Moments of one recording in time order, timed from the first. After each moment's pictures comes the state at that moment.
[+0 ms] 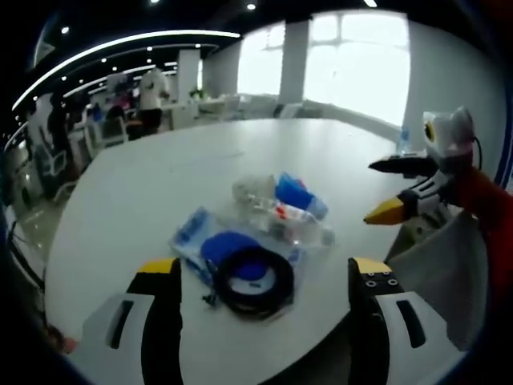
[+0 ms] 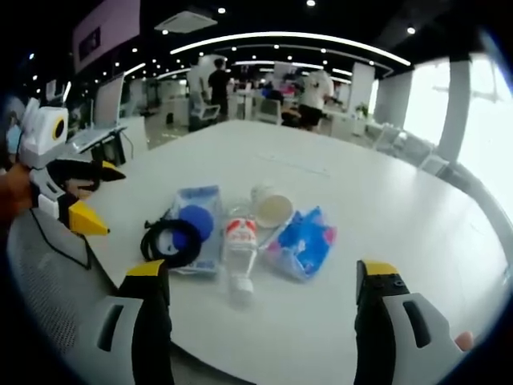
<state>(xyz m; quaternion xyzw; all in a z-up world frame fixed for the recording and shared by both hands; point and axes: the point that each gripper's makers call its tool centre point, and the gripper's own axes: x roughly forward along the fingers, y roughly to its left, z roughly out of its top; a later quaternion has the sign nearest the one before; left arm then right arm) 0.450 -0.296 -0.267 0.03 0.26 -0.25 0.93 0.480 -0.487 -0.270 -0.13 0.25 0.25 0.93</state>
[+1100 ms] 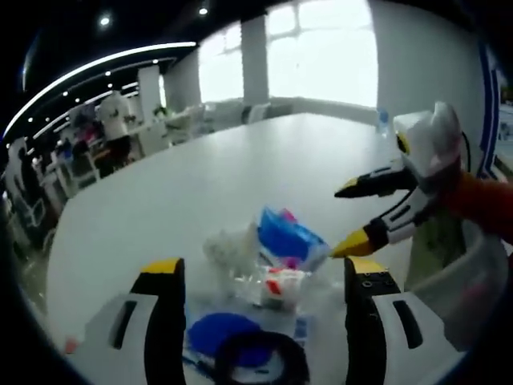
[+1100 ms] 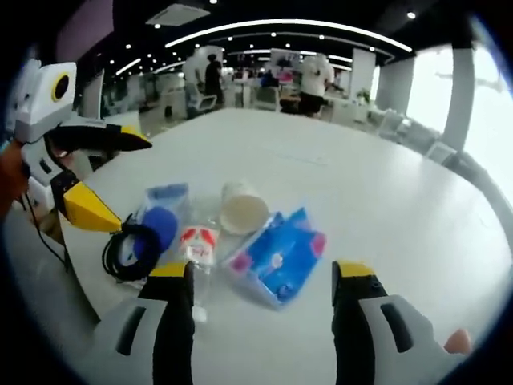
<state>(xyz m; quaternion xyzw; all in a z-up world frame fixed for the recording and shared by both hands) 0.551 -0.385 -0.256 0.10 0.23 -0.33 0.91 0.556 -0.501 -0.309 -0.12 0.29 0.25 0.91</state>
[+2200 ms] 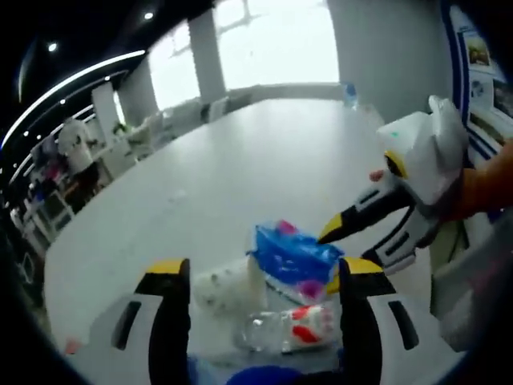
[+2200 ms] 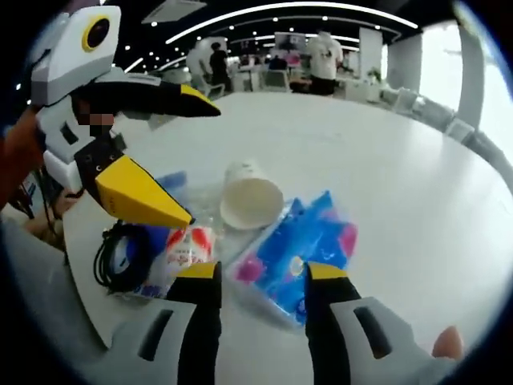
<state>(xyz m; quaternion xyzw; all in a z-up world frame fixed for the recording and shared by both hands) 0.616 -0.433 -0.276 0.19 0.23 -0.42 0.86 0.586 -0.482 -0.352 -0.08 0.33 0.28 0.90</state>
